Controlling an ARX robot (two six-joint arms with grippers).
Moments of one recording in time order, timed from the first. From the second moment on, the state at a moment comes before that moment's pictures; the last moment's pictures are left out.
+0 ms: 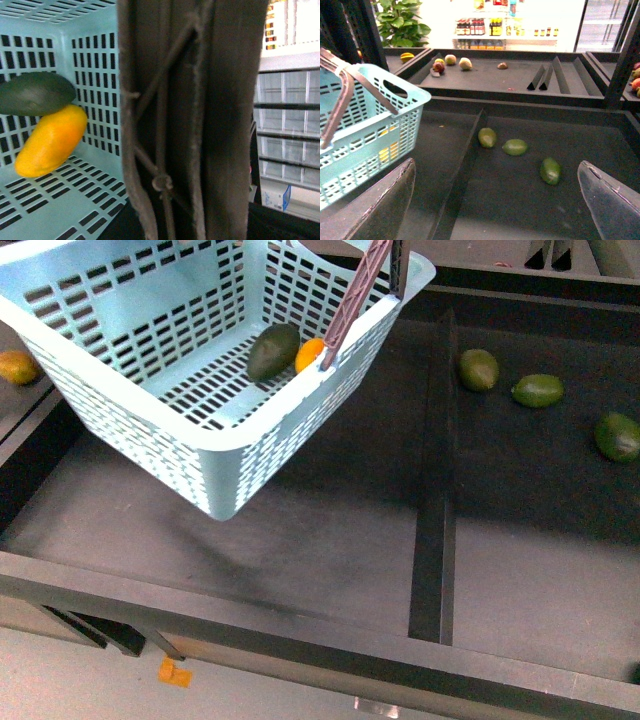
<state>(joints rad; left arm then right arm) -0.35 2.25 1.82 -0.07 -0.08 -1.30 0.00 0.01 0.02 0.00 0.00 -0.01</state>
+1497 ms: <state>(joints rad) -0.28 2.08 1.29 0.53 -0.25 -0.98 0.00 0.00 0.02 0.00 0.00 -0.01</state>
